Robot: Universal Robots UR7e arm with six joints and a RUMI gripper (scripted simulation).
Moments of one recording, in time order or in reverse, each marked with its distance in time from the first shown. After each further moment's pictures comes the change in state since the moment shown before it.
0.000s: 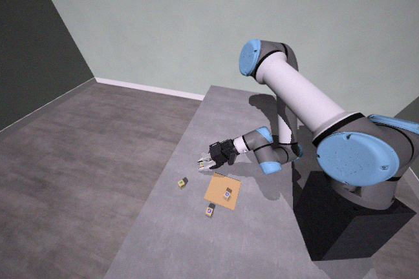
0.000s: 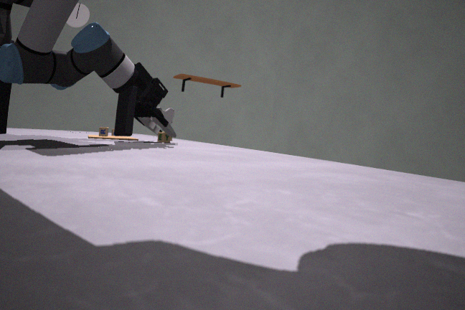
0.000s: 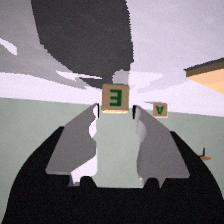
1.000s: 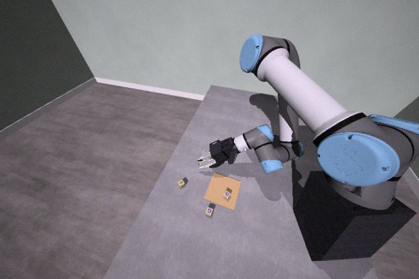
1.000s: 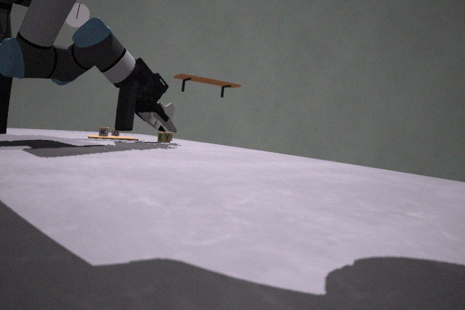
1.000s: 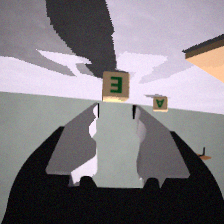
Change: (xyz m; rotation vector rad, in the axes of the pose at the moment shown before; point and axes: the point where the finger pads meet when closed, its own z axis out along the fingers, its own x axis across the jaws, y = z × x) arm 0.000 0.010 -0.006 0.000 0.000 0.000
